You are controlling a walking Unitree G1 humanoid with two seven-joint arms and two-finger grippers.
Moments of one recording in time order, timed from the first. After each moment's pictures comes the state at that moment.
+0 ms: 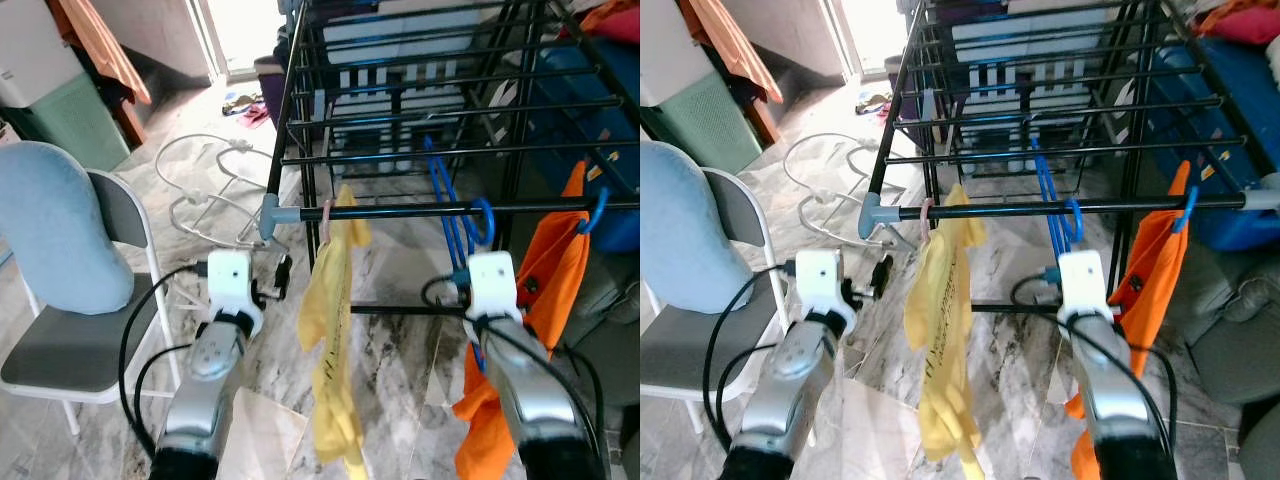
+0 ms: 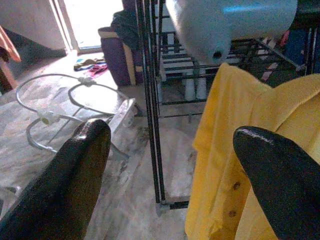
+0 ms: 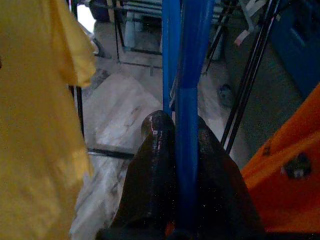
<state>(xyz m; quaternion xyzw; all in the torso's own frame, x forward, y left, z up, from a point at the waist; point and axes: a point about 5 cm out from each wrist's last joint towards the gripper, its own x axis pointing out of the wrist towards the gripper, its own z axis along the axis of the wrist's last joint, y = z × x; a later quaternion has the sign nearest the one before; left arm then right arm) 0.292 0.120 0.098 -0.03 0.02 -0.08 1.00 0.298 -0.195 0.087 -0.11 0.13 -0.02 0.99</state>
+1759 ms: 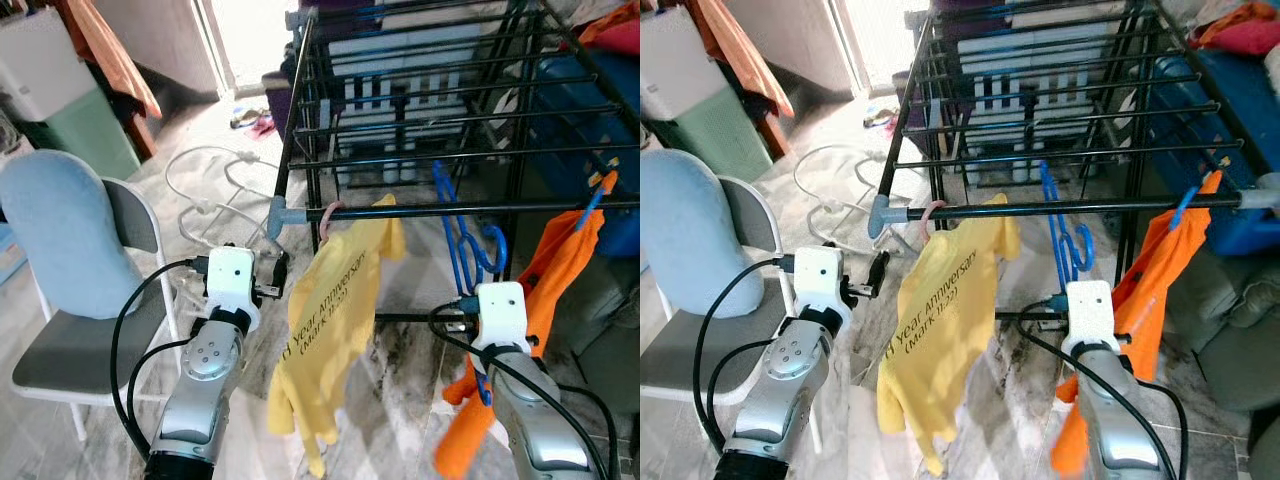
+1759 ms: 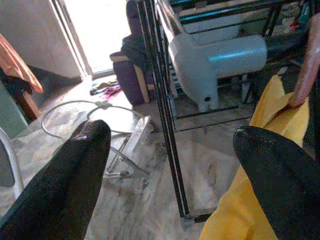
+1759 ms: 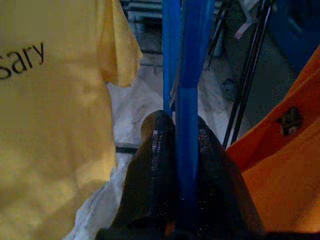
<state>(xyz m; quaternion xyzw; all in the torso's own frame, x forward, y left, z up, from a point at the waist) 0.293 0.119 0.113 0.02 0.00 -0.08 1.00 0.272 -0.195 0.083 -0.09 0.14 -0.02 0.99</state>
